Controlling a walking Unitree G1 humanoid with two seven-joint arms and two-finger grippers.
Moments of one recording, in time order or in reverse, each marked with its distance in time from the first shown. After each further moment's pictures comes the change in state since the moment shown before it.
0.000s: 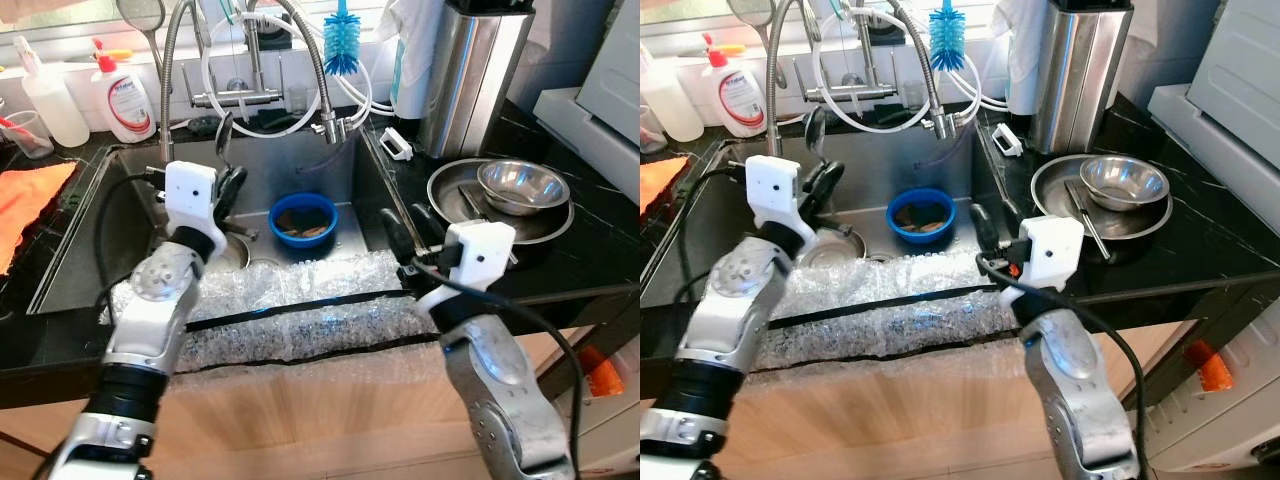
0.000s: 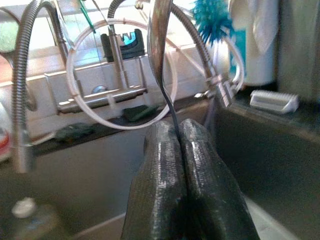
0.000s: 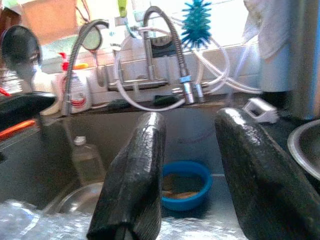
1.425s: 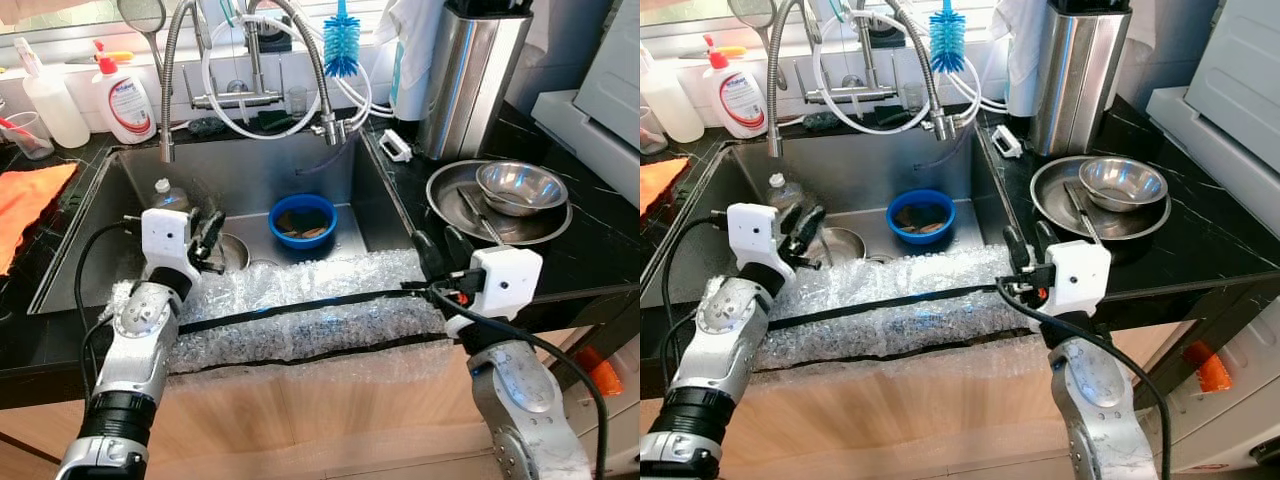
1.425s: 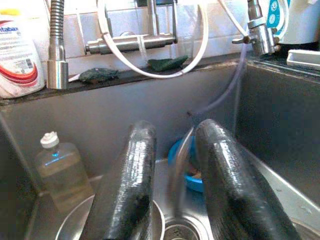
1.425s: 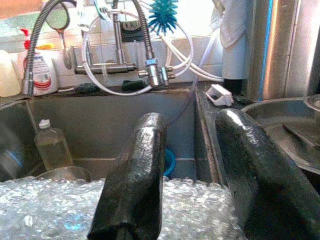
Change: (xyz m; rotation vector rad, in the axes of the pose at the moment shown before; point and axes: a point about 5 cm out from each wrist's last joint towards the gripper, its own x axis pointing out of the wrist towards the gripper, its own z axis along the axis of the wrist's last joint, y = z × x) left arm -0.030 0.014 -0.050 -0.093 0.101 0.090; right arm -0.024 -0.018 -0.012 -0.068 0.046 -0.100
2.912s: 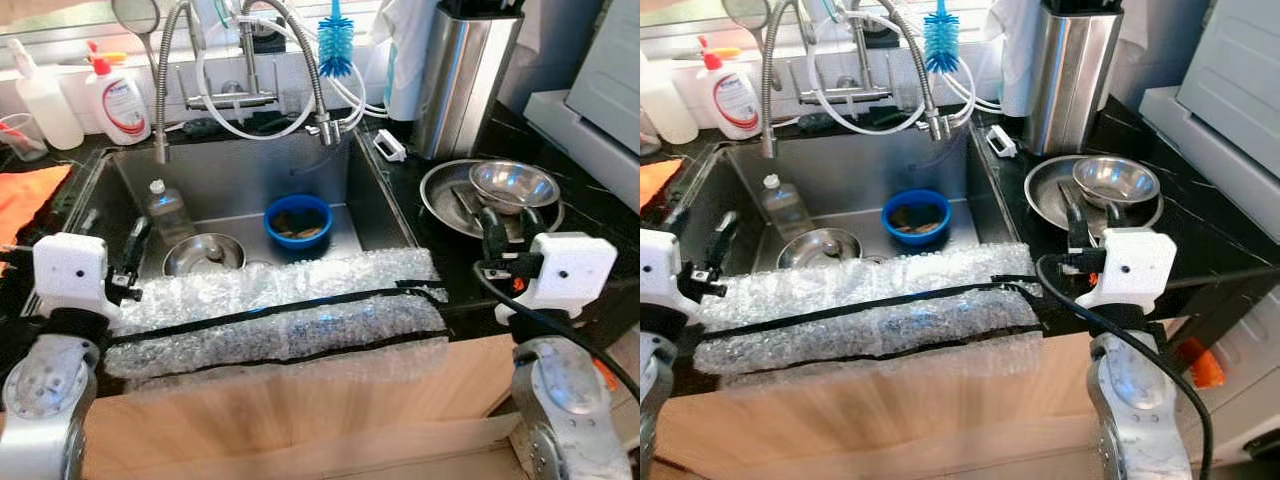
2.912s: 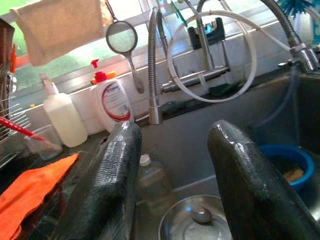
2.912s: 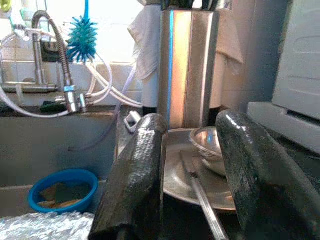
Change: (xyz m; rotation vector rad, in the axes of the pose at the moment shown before) left arm -0.096 0.027 0.066 0.276 -0.079 0.188; right arm -0.013 -0.035 0.033 -0.171 -0.080 -0.264
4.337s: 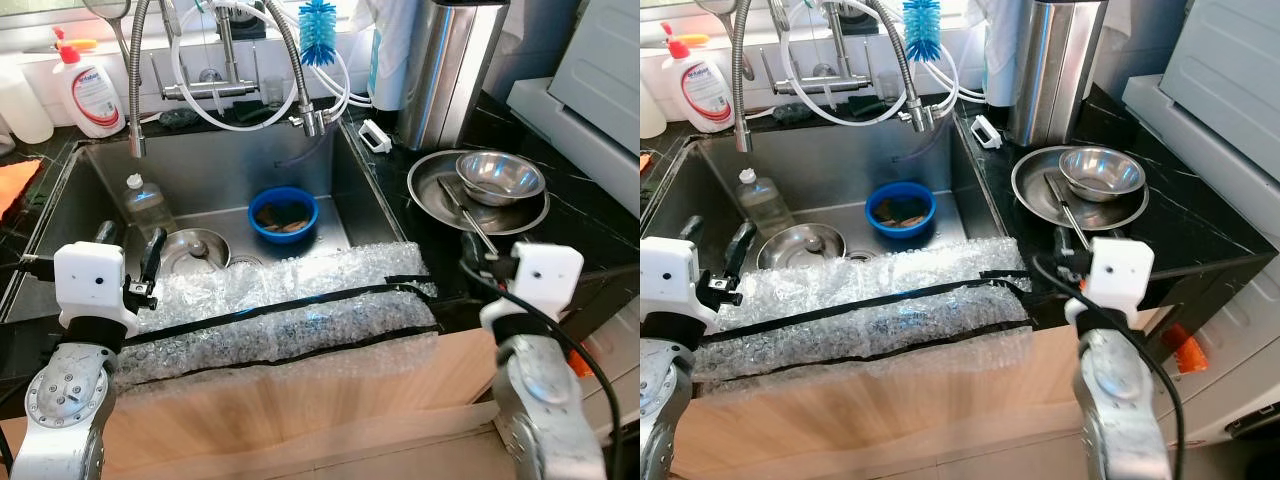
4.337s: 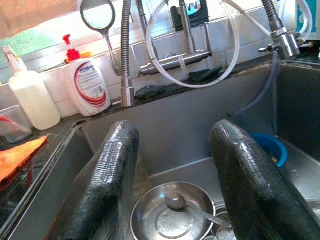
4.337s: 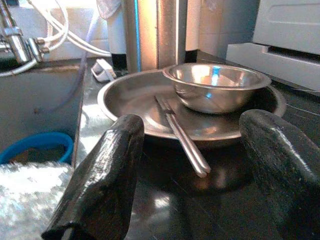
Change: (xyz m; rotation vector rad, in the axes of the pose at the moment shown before) left arm 0.000 -0.016 -0.004 -0.042 0.037 0.007; right arm 0.009 0.007 -0.037 0.047 0.176 -0.078
